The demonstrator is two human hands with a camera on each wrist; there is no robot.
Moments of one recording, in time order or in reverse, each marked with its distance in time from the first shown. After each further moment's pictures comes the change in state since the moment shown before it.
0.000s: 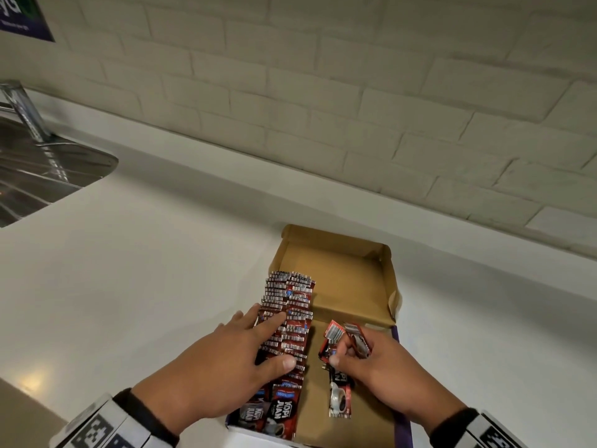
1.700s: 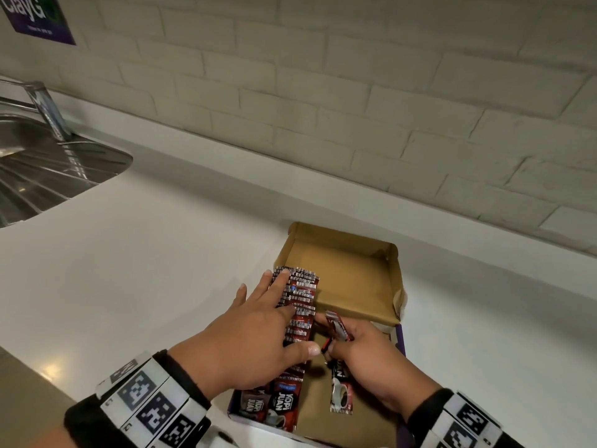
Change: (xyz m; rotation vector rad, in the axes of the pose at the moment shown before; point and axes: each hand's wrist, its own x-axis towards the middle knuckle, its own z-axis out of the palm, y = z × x) left_hand 0.017 0.025 -0.008 0.240 0.095 0.102; right_hand 0.021 -0.007 0.025 0.229 -0.061 0.006
